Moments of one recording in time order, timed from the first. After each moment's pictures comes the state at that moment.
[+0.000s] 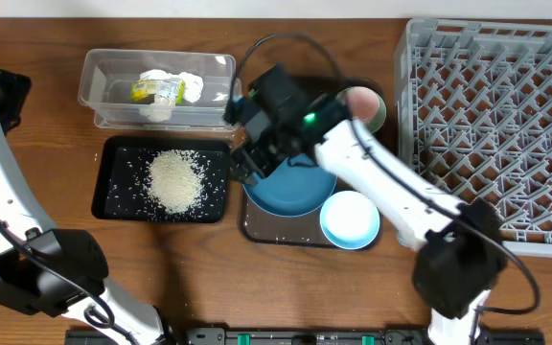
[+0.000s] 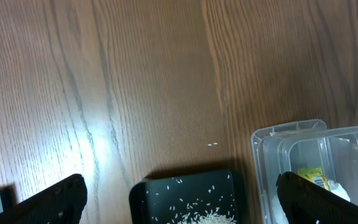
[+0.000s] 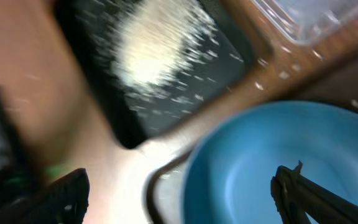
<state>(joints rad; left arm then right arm) 0.49 1.89 2.14 -1.47 -0.30 -0.86 0.73 1.97 1.73 -0.86 -0.33 -0.03</state>
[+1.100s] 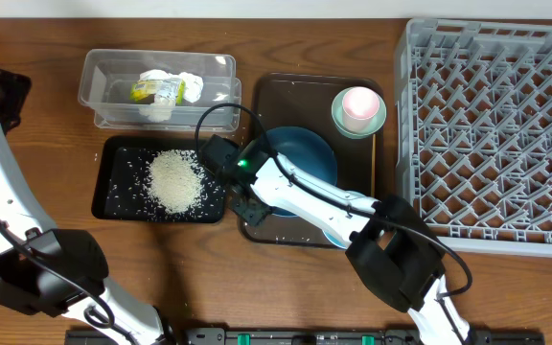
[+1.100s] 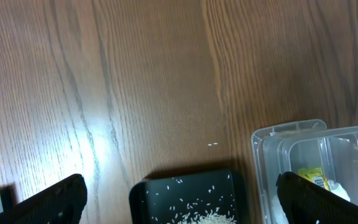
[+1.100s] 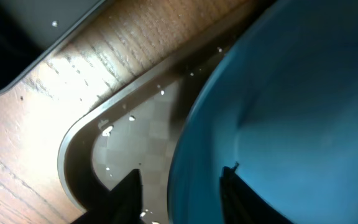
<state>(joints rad) 0.49 1.88 2.14 -1.47 -0.30 -0.86 0.93 2.18 1.74 -1.06 0.06 0.05</state>
